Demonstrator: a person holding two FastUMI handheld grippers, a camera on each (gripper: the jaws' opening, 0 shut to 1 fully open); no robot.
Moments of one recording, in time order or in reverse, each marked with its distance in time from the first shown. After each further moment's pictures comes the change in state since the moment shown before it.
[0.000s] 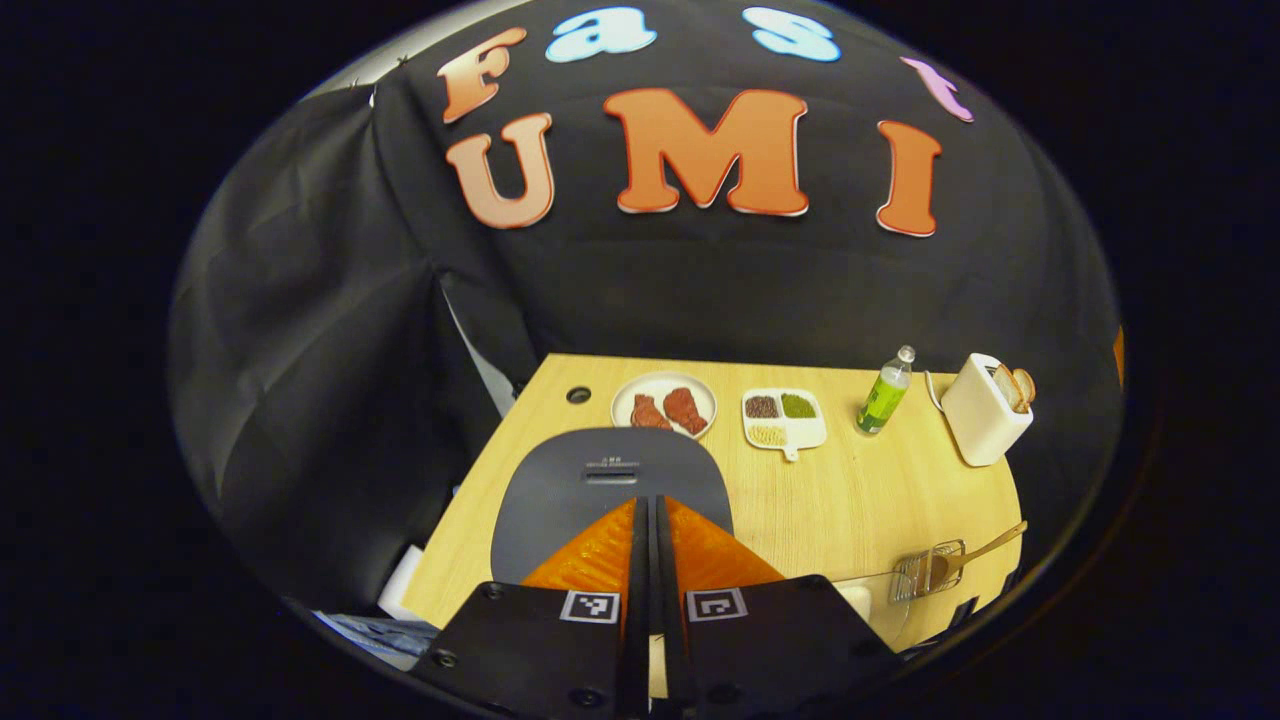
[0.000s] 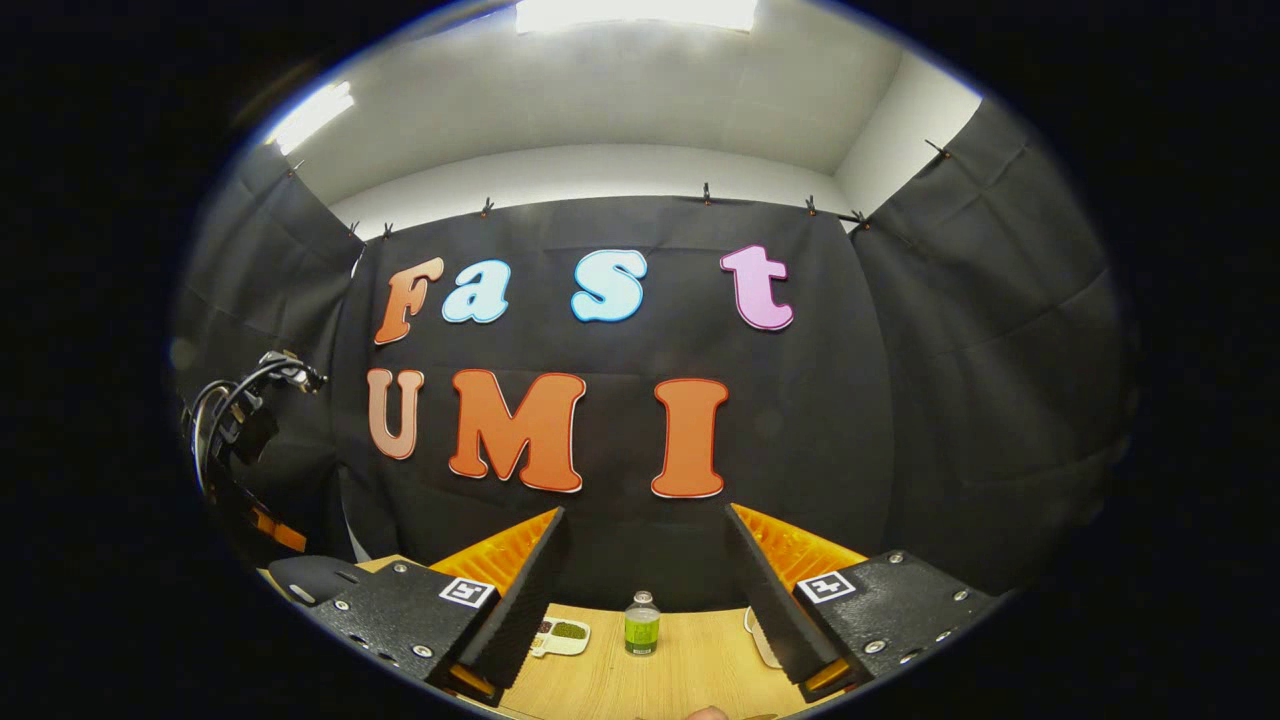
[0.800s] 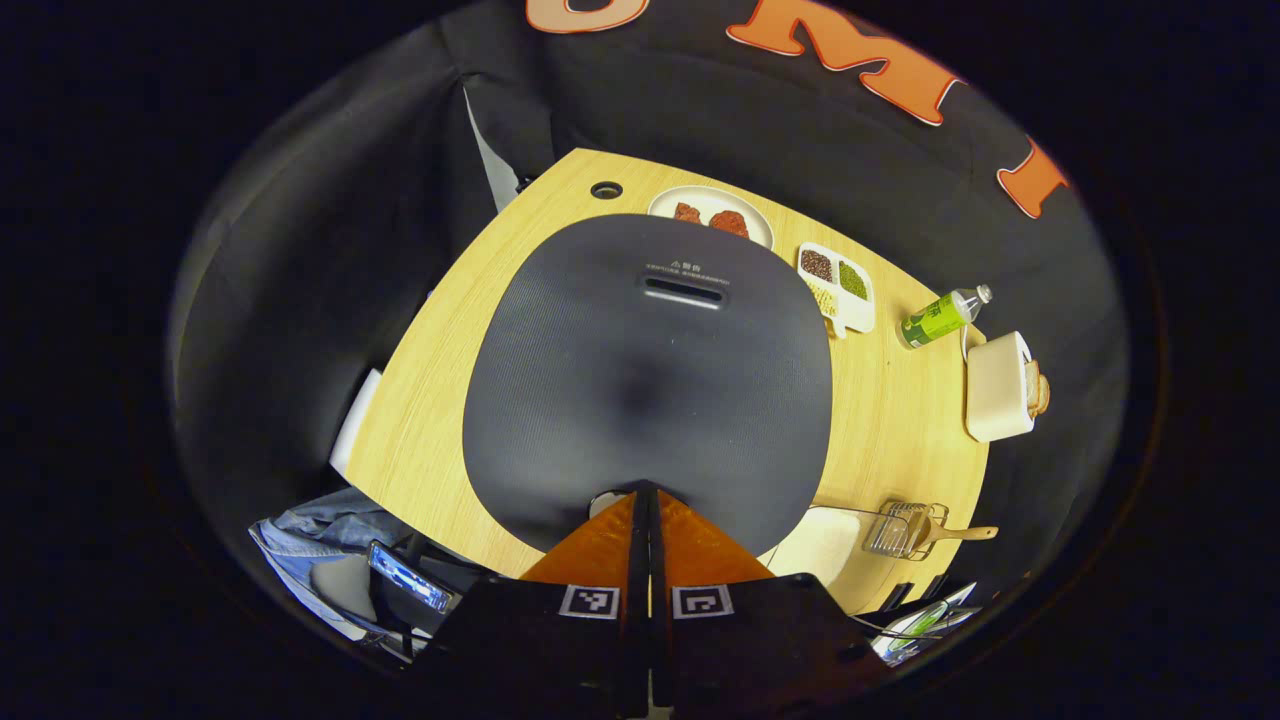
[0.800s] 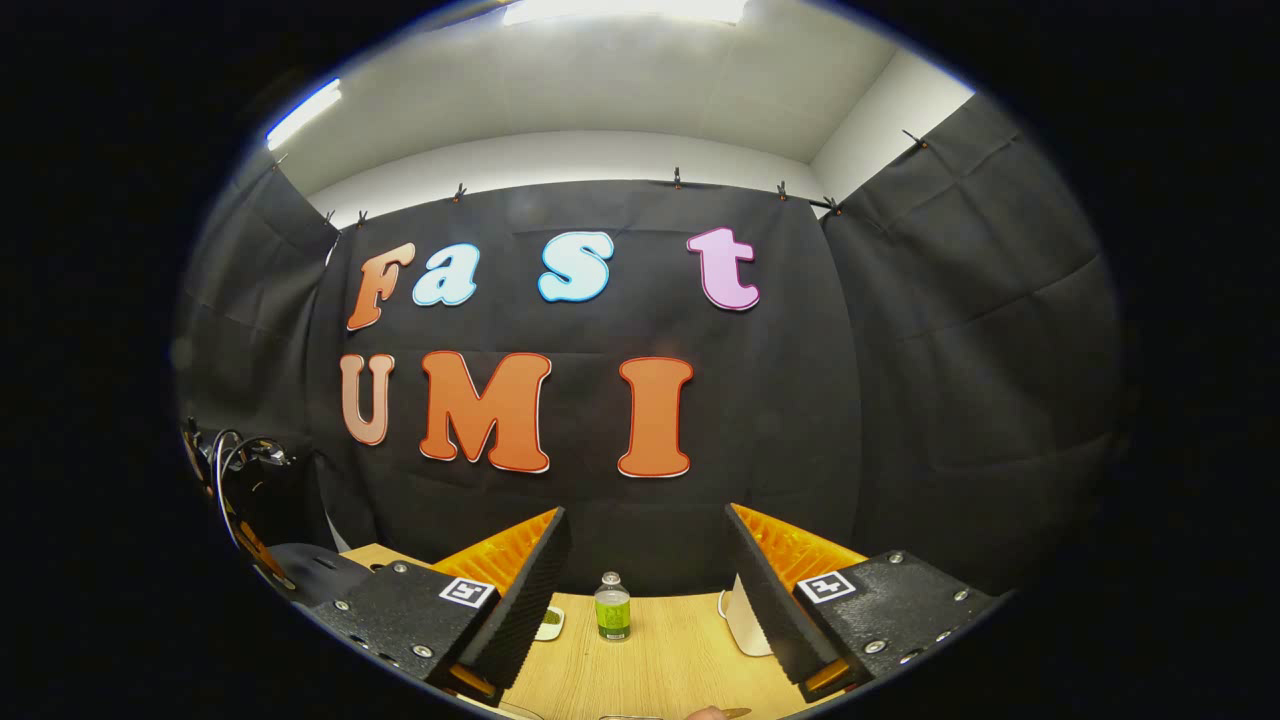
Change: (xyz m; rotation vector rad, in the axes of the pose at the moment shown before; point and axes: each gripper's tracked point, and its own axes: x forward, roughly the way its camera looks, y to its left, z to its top) left arm 0.046 0.033 -0.108 -0.225 0.519 -0.042; right arm -0.009 -0.030 -0.025 0.000 0.057 -0.070
